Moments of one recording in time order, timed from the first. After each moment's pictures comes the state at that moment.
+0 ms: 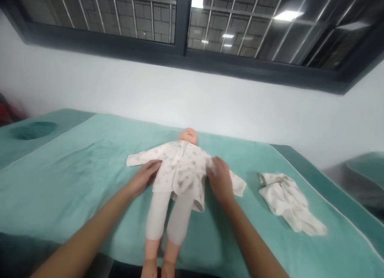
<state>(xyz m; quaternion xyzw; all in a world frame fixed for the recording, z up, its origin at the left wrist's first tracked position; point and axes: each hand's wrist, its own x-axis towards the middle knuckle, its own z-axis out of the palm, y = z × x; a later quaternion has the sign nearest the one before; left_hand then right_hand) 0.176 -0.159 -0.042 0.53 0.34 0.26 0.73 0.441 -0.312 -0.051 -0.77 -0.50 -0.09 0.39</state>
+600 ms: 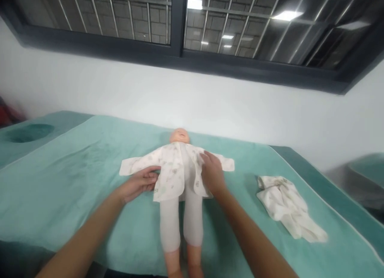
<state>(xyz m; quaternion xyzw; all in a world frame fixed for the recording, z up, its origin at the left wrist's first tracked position) 0.166 -0.151 -0.057 0.52 0.21 0.19 0.81 0.455 -0.276 -0.028 -0.76 -0.58 -0.10 0.29</state>
